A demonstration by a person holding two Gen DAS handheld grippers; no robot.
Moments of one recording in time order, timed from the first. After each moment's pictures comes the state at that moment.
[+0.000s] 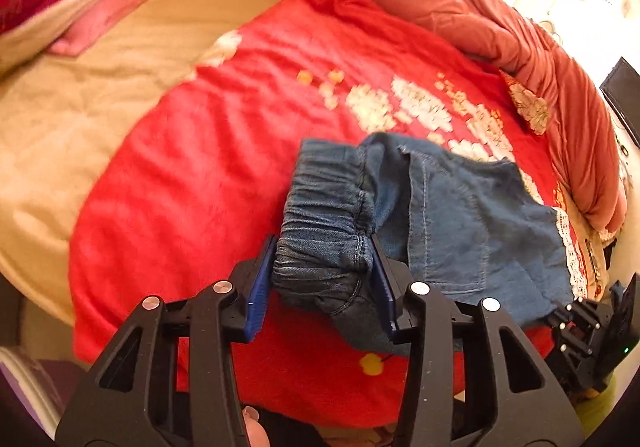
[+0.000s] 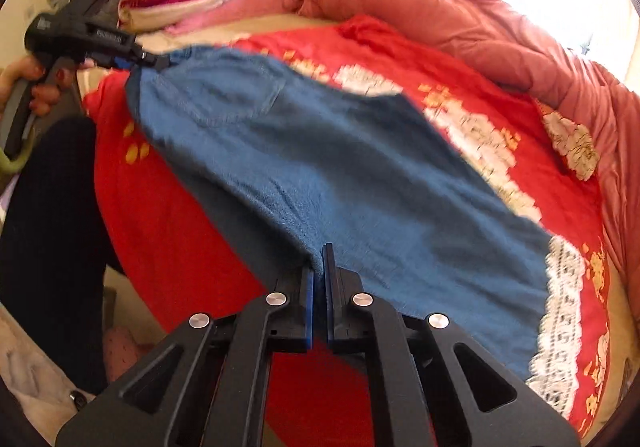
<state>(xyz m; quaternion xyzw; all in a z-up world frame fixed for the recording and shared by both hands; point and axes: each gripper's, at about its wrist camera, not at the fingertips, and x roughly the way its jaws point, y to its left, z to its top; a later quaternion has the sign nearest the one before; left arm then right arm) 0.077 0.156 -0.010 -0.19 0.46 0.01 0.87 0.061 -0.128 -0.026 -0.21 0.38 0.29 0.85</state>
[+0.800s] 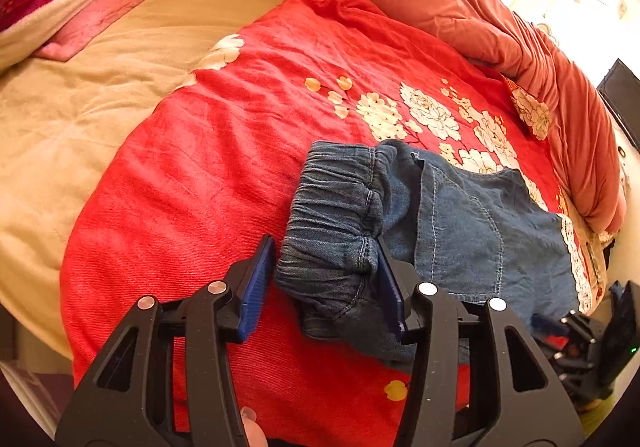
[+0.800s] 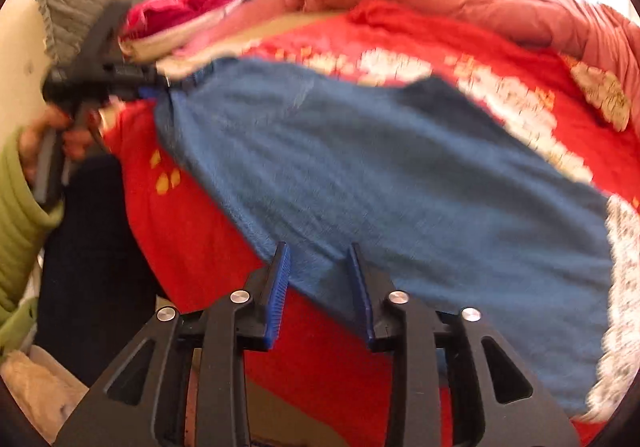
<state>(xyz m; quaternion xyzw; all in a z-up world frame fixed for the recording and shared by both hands) 0.094 0.166 -0.016 -0.18 0.44 0.00 0.88 0.066 -0.114 -0.037 -0.11 0.43 0.32 0.84</state>
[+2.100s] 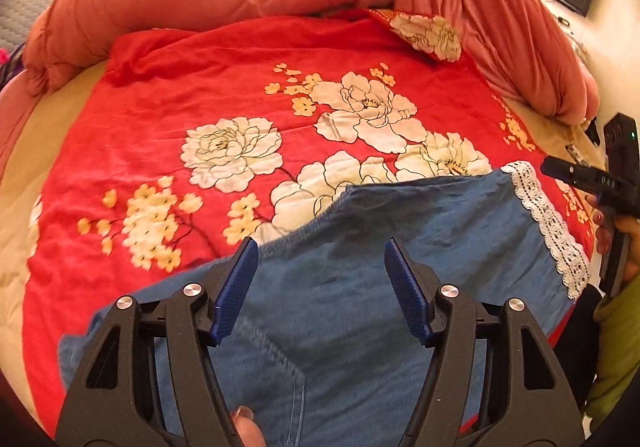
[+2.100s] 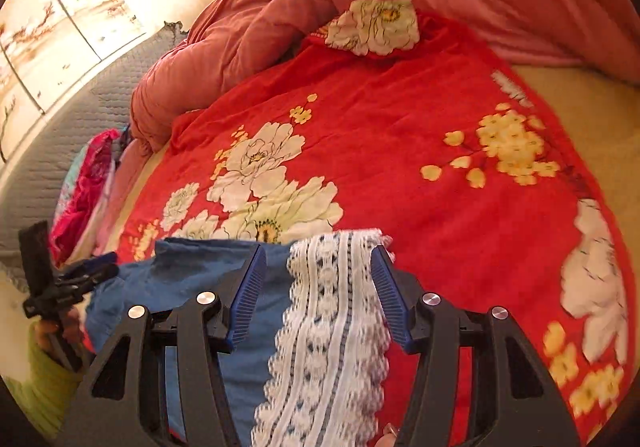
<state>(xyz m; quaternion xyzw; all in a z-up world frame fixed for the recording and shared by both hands) 0.212 -0.028 0.021 0.01 0.46 -0.15 0.88 0.214 -0.383 -0.007 0.20 0.43 0.16 0.87</state>
